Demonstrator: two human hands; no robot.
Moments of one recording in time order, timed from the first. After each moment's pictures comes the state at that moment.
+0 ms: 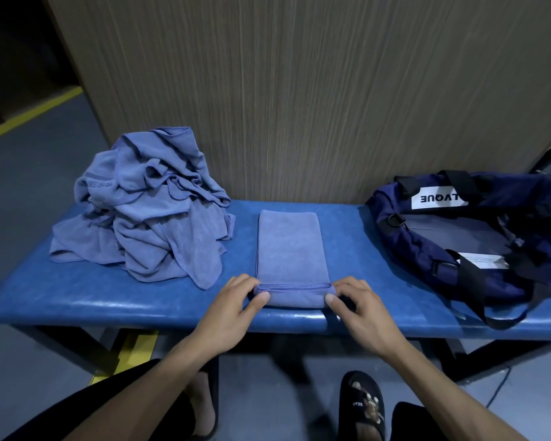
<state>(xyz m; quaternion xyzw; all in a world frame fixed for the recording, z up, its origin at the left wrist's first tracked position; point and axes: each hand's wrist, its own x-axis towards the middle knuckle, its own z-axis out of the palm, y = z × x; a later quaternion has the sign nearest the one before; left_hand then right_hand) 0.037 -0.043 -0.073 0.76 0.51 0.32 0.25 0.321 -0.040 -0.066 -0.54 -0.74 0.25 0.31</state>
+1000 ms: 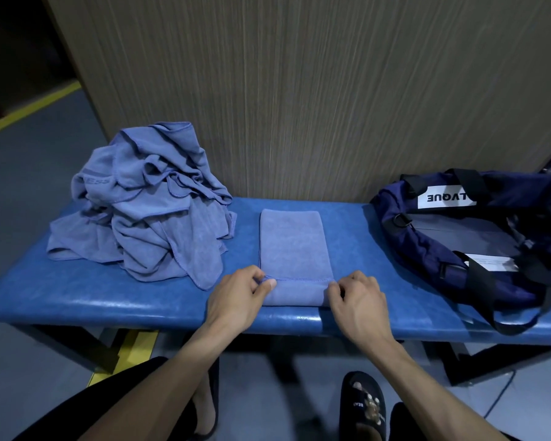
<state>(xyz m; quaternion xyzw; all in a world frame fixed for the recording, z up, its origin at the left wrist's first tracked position) 0.058 -0.017 -0.060 0.63 0.69 0.26 0.24 0.285 -0.029 -0.054 -0.72 -0.66 0.10 0.19</state>
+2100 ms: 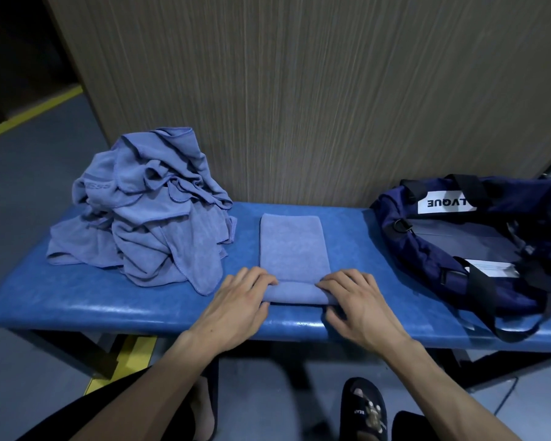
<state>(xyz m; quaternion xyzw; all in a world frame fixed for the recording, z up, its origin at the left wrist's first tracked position) 0.042 -0.022 -0.072 0.85 0.49 0.21 0.03 0.314 -0.019 -0.054 -0.49 -0.86 0.00 0.15</state>
